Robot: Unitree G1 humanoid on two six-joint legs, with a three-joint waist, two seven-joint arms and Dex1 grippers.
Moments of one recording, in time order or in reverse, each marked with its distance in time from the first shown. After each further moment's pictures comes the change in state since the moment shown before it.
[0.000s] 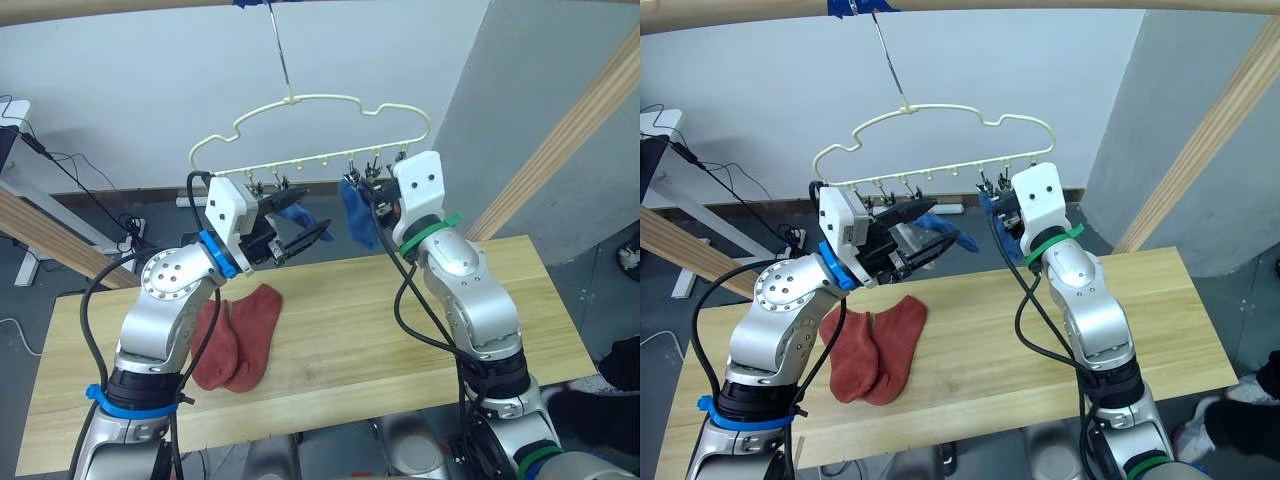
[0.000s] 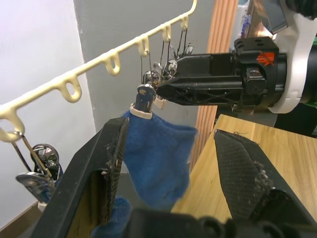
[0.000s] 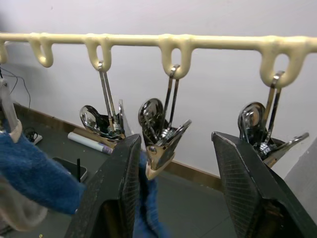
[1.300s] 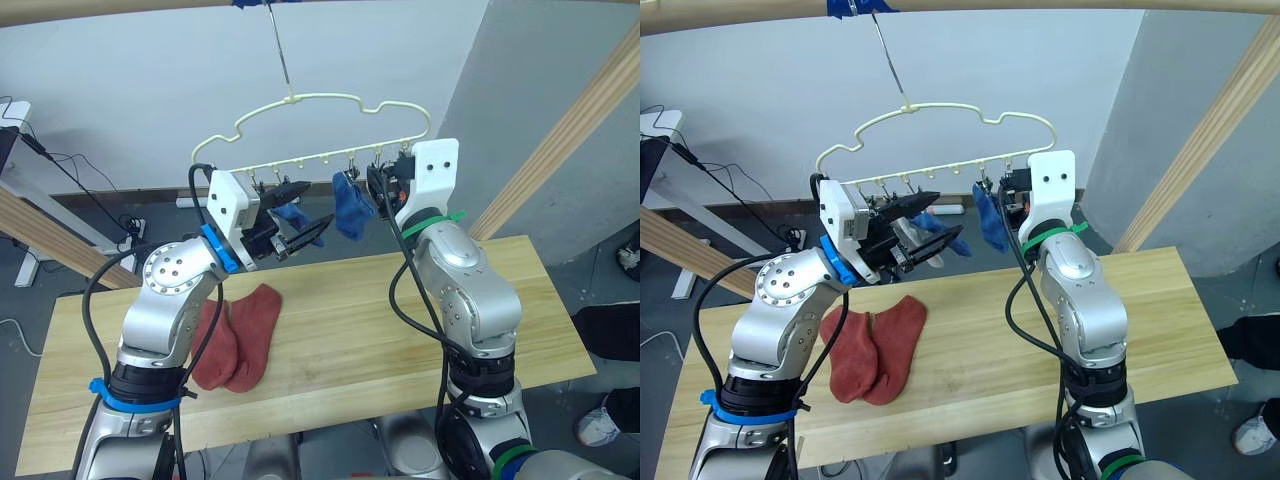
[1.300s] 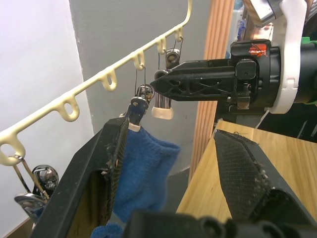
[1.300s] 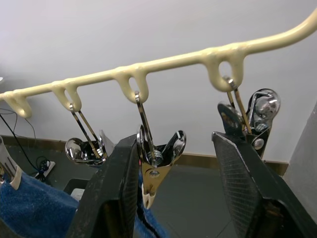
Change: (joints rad) left arm -0.023 -0.010 -0.003 0.008 0.001 0.000 -0.009; right arm -0.034 0.134 -0.085 -0.067 0.069 0.160 -0.101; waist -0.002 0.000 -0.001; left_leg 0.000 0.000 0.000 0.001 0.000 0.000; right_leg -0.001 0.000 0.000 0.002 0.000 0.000
